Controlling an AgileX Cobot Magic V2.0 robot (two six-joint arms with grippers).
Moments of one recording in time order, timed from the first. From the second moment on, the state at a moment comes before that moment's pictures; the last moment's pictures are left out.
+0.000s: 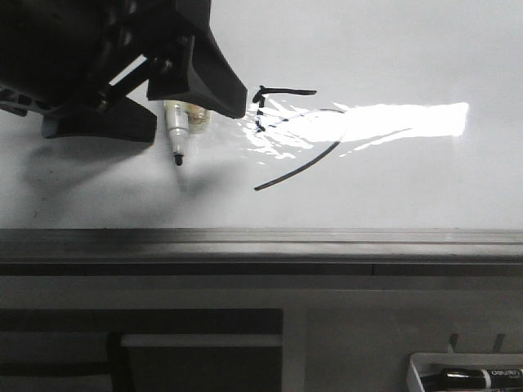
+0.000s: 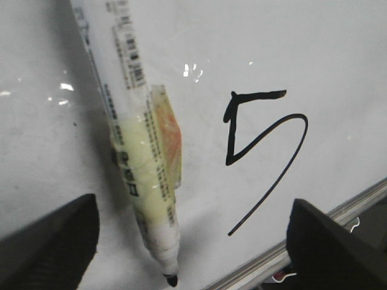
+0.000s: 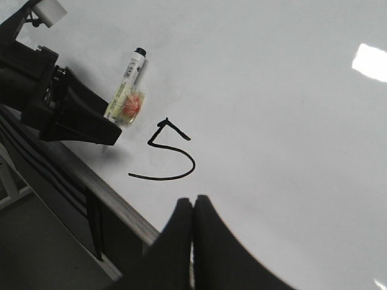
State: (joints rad) left arm -0.73 1.31 -0.71 -0.97 0.05 0.53; right arm 1.19 0.52 -0.78 -0.74 0.88 0.57
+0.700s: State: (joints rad) left arm -0.71 0.74 -0.67 -0.70 0.16 0.53; right arm 1.19 0.31 -0.67 -0.91 0.93 0.60
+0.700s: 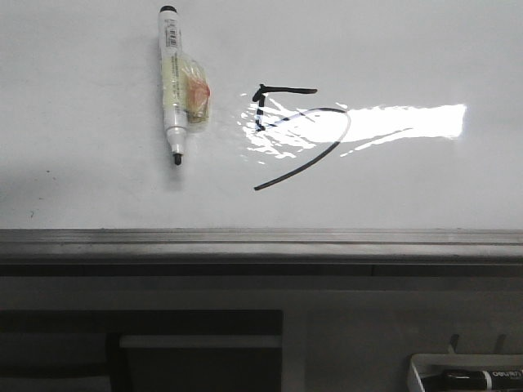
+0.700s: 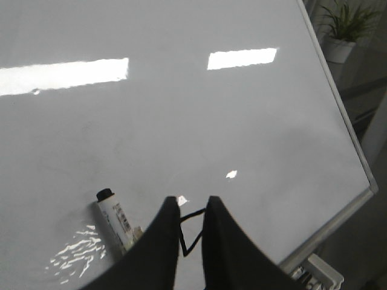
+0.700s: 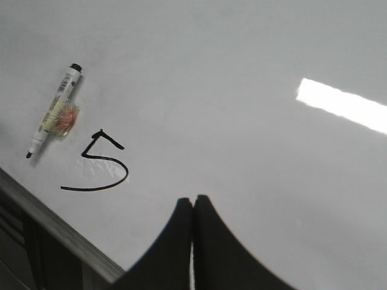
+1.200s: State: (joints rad) left arm -0.71 0.53 -0.43 -0.63 0.21 0.53; right arm 1.19 -0.02 -0.50 -0.92 0.97 0.64
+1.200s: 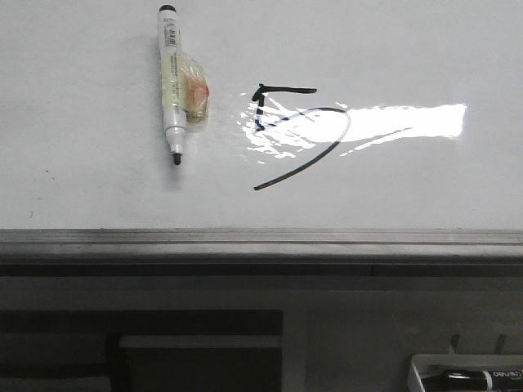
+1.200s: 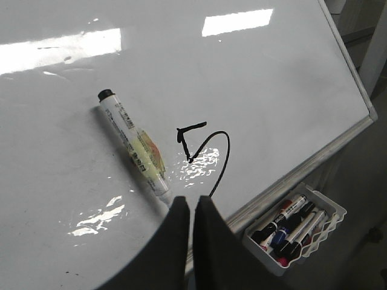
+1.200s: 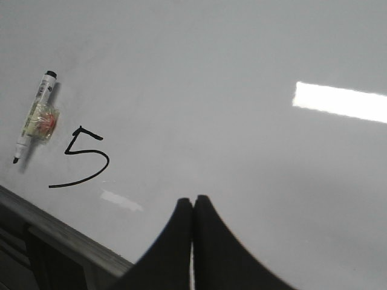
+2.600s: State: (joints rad) left arm -0.52 0.02 -0.07 -0.32 0.00 0.54; right arm 1.19 -0.02 -0.50 -0.92 0.97 0.64
